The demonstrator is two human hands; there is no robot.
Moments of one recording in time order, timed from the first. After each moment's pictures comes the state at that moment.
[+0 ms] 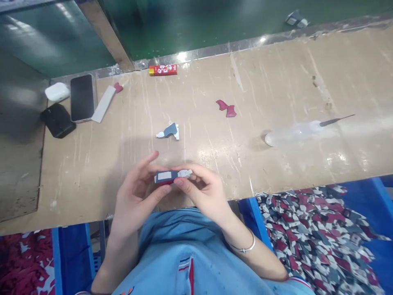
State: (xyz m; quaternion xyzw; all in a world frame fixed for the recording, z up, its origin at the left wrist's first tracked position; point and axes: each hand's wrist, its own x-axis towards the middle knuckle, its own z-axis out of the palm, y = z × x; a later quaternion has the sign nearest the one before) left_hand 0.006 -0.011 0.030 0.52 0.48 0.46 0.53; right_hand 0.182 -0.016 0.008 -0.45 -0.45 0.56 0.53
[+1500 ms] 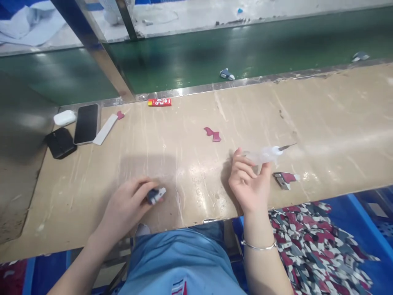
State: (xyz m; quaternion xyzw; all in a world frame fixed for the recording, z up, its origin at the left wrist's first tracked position) left_hand -0.037 0.022 0.017 0.86 0.45 0.18 0.18; right_hand 0.346 0.029 -0.063 0.08 0.12 0.84 0.52
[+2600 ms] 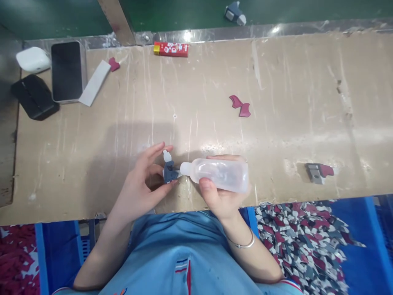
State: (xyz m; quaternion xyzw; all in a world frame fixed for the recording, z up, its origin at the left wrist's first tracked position) left_hand 0.001 0.010 0.012 0.60 0.52 0.33 0.52; right_hand 0.196 -0.011 -0.012 -0.59 -0.49 0.23 0.60
